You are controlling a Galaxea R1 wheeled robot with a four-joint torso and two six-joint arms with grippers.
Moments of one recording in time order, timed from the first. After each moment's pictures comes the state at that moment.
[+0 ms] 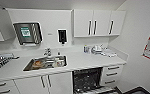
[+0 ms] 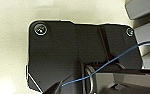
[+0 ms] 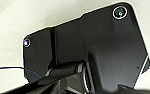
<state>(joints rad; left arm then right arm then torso) 1.52 2.98 -2.64 -0.01 -0.13 0.00 -1.48 3.05 -2.69 -0.06 0.02 0.23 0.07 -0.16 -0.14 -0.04</state>
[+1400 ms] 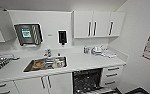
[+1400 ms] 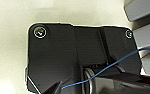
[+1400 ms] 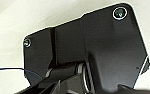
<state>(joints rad) 1.52 2.98 -2.64 -0.01 -0.13 0.00 -1.49 3.05 -2.69 -0.06 0.01 0.23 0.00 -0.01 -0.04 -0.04</state>
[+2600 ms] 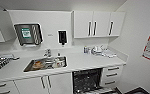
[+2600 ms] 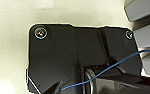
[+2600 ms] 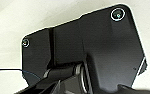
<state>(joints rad) 1.52 2.98 -2.64 -0.01 -0.13 0.00 -1.48 3.05 -2.71 -0.06 0.01 0.23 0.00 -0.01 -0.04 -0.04</state>
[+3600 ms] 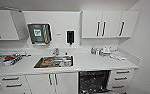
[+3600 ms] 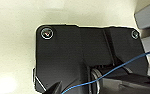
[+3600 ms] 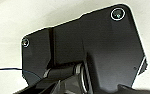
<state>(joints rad) 1.52 2.97 -2.66 -0.01 -0.13 0.00 -1.49 3.06 -2.72 -0.07 0.01 0.23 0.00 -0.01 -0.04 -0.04</state>
